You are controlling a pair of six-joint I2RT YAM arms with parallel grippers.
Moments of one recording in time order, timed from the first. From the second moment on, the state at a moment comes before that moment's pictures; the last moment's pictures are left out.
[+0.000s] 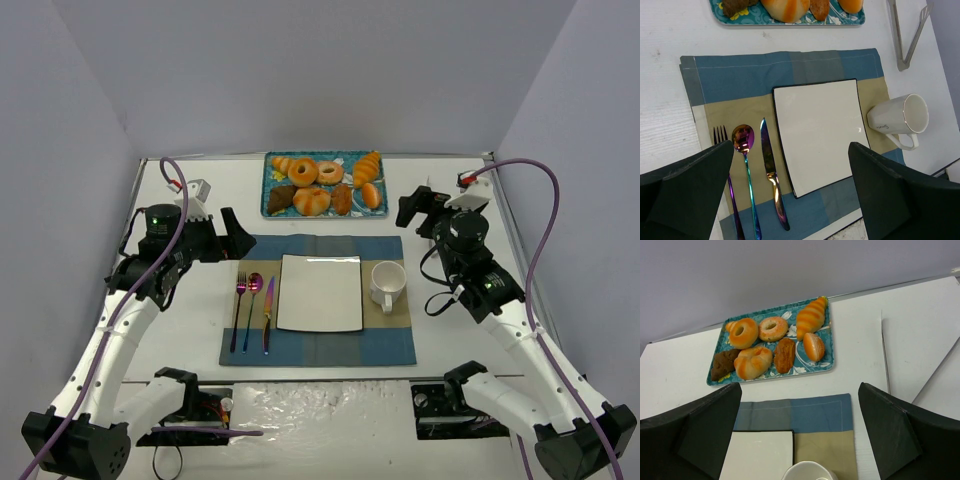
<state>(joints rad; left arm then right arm) -0.20 0.97 1.00 -0.55 0.32 -0.36 0.41 0.91 0.86 -0.10 0.34 0.37</state>
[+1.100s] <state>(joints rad) -0.20 0.97 1.00 -0.55 0.32 -0.36 0.41 1.00 0.87 -0.16 0.63 0.36</state>
